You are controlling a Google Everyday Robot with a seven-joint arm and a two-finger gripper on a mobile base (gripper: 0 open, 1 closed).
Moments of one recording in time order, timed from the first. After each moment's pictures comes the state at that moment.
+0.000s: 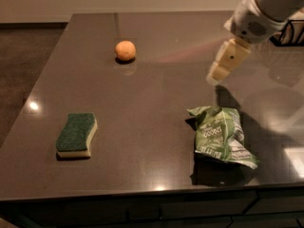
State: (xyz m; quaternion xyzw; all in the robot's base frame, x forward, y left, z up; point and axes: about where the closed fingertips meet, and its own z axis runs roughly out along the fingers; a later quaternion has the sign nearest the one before) arm 0.565 -0.173 0.965 -0.55 0.80 0.02 0.25
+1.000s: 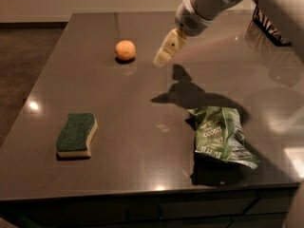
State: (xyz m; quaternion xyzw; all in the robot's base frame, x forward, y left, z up) arm 0.668 -0.060 0.941 -0.53 0.79 0.07 0.30
